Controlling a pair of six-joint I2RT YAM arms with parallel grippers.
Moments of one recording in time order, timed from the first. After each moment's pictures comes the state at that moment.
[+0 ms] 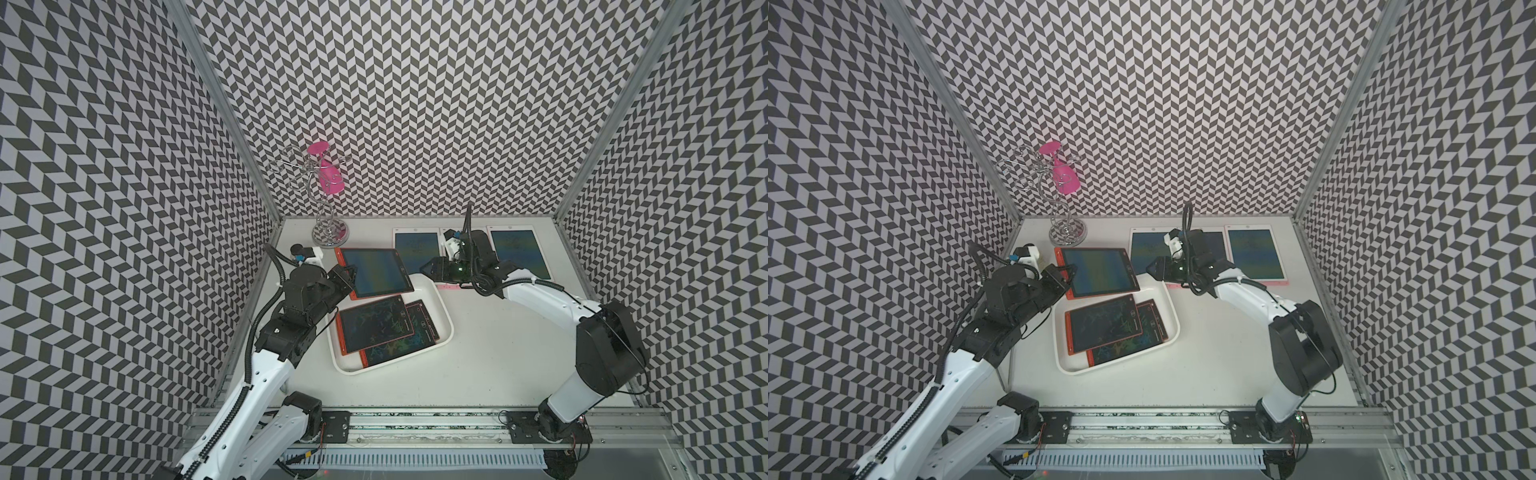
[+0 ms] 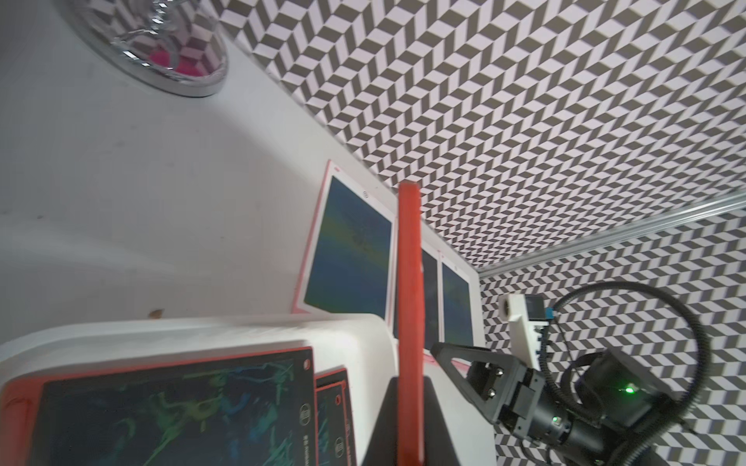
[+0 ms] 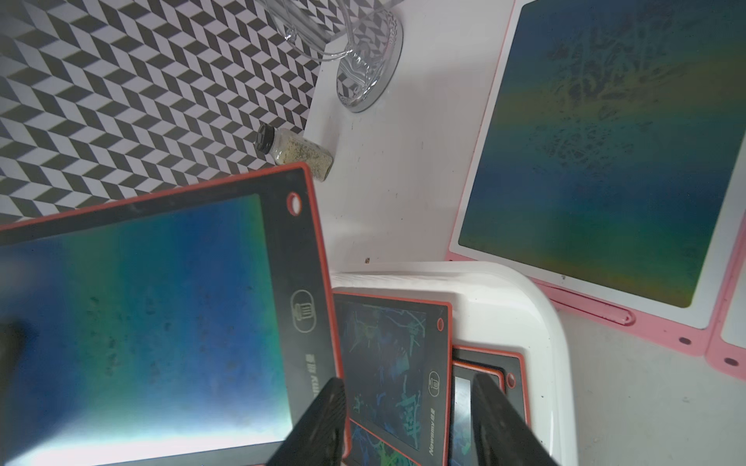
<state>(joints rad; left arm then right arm) -0.33 0.86 0.81 -0.23 0.12 -0.96 0.50 1.63 1.17 -0.19 -0.46 0.60</state>
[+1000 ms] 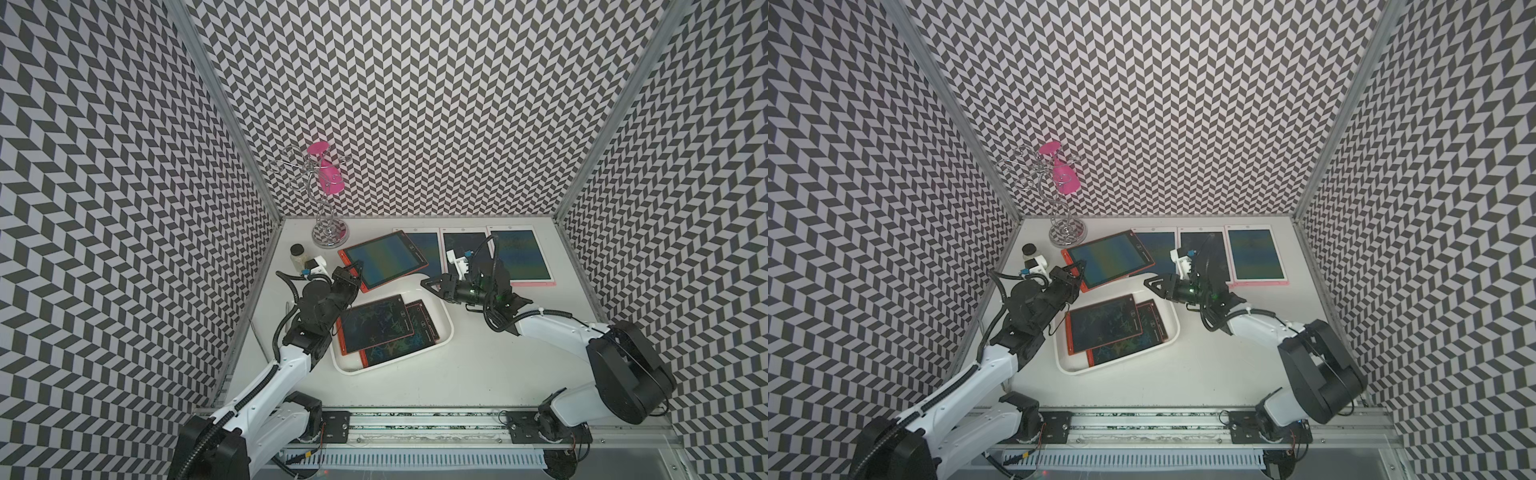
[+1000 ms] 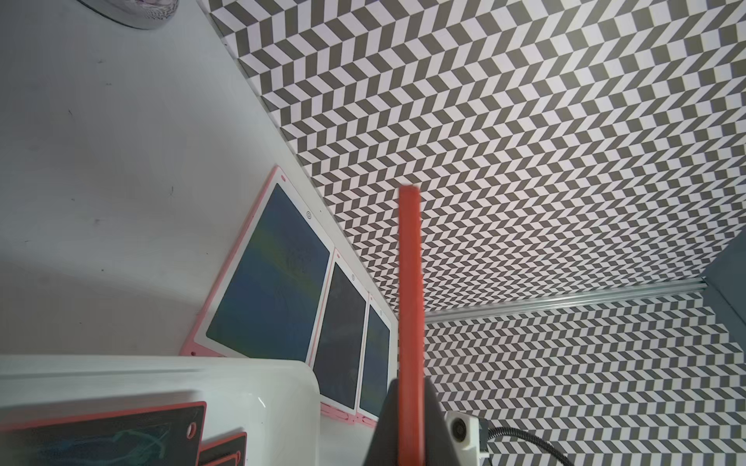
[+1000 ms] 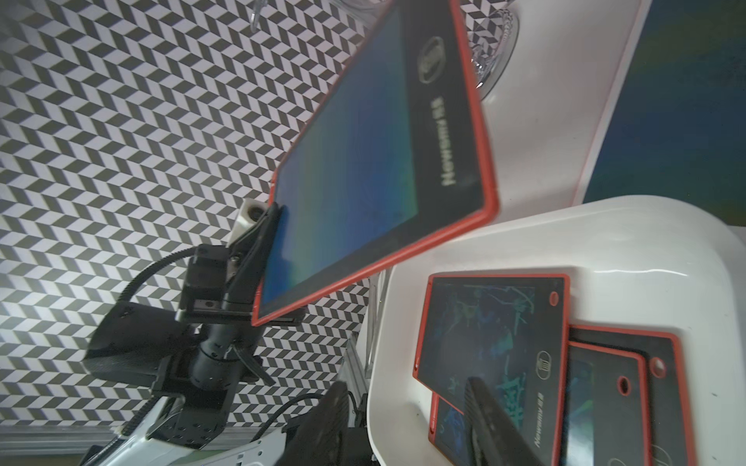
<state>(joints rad) -0.35 0.97 0.50 0.41 0.04 -1.32 0.55 1.49 0.75 0.48 -0.65 0.95</state>
